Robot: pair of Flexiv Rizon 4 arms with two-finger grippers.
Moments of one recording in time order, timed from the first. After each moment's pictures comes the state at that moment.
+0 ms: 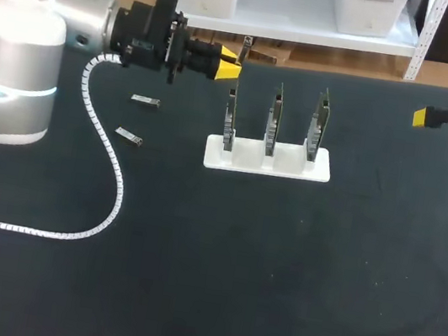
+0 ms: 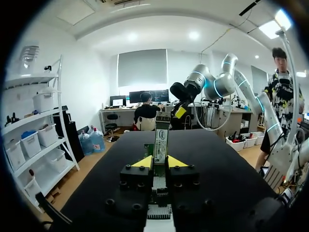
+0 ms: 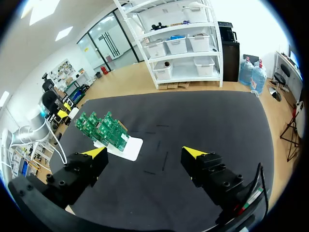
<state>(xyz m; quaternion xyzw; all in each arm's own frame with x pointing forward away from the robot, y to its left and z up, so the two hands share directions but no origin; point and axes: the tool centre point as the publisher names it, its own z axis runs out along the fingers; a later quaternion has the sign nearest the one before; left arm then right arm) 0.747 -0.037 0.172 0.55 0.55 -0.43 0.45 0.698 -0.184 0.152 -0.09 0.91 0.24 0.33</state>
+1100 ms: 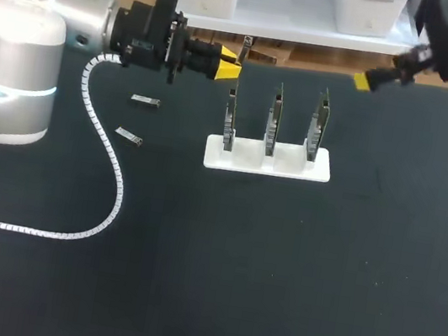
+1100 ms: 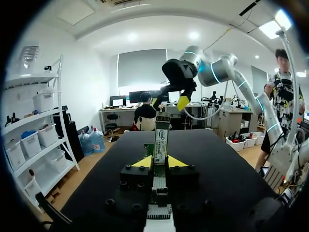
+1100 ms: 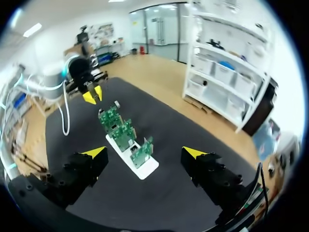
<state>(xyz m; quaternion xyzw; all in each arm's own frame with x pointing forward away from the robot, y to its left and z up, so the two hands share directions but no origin) 0.747 -0.037 0.173 0.55 0.55 -0.43 0.45 0.735 -0.080 0.207 -0.37 0.85 0.17 0.33</state>
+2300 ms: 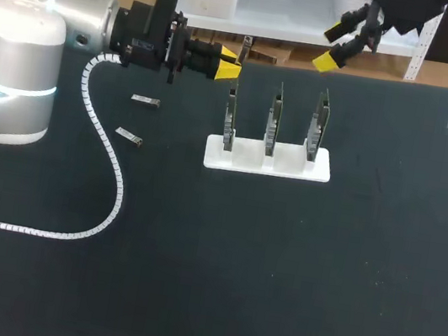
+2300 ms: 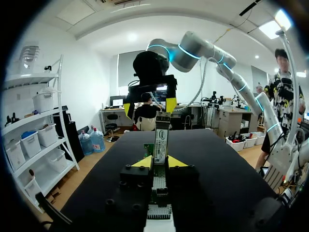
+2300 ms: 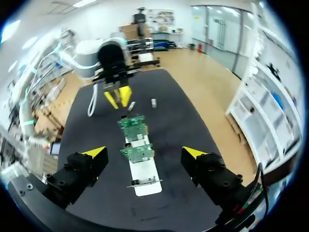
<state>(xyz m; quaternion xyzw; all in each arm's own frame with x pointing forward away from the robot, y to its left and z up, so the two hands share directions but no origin) 0.746 -0.037 0.173 0.55 0.55 -0.43 0.45 0.770 -0.008 0.201 -0.59 0.73 0.26 0.24</state>
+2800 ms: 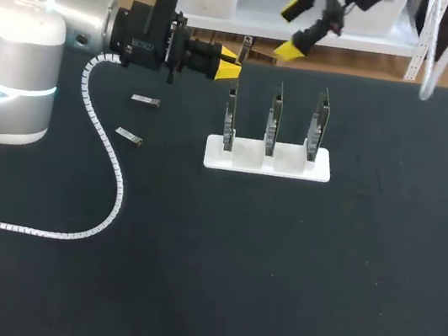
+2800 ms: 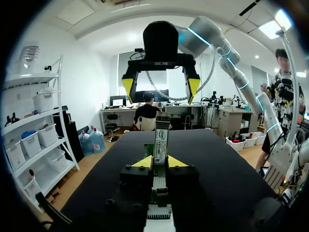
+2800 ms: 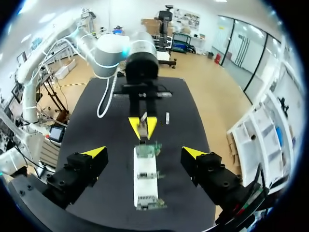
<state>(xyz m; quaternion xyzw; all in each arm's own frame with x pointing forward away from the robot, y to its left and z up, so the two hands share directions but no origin) 0.747 -0.037 0.173 0.55 0.55 -0.43 0.45 0.744 0.061 0.240 -0.67 0.67 0.22 0.25</state>
